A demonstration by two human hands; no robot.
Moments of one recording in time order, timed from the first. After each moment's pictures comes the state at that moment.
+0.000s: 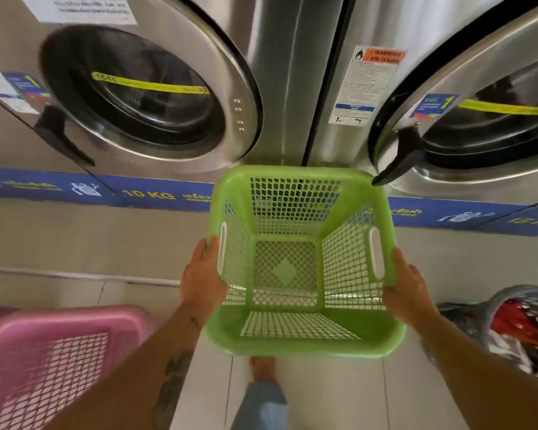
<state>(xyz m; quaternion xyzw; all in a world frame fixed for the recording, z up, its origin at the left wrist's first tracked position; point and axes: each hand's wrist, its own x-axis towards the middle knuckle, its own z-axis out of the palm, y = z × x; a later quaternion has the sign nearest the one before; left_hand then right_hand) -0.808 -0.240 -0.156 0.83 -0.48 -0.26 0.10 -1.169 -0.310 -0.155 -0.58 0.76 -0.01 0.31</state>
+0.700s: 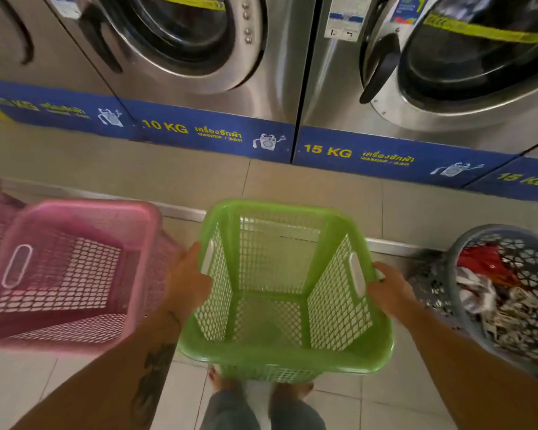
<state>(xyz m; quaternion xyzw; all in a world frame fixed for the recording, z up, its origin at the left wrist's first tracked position) -0.895 -0.002 -0.148 0.86 -0.35 -0.35 0.14 -1.252 -0.113 -0.169 -0.51 0.75 0.00 0.42</state>
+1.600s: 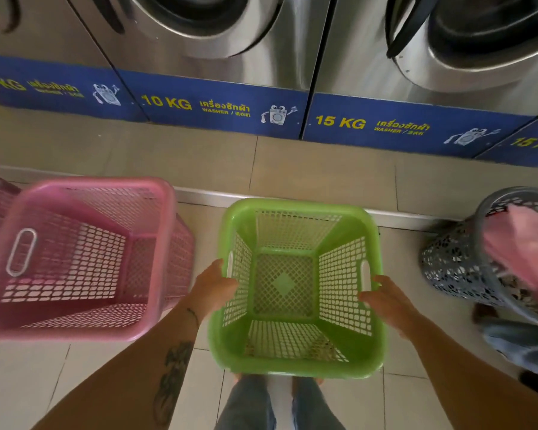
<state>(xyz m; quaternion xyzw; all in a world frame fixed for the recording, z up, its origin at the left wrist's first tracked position) -0.860 0.064 -0.242 0.80 -0.28 -0.52 0.07 -1.205 -0.001 -0.229 -0.41 0.77 0.04 0.49</state>
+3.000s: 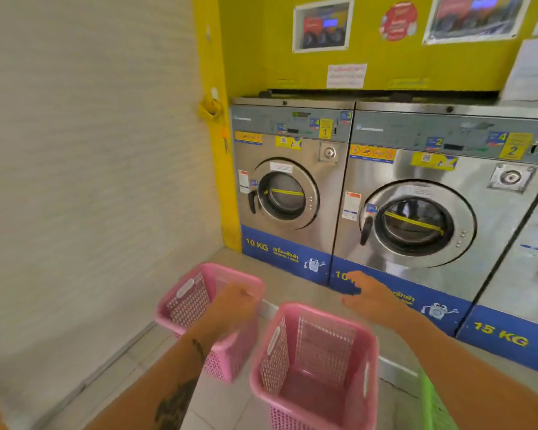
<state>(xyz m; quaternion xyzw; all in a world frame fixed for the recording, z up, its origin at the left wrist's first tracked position) -0.476 0.413 0.155 0.82 -0.44 -0.21 0.29 -0.696 0.215 0.156 -0.84 0.42 -0.09 0.34</state>
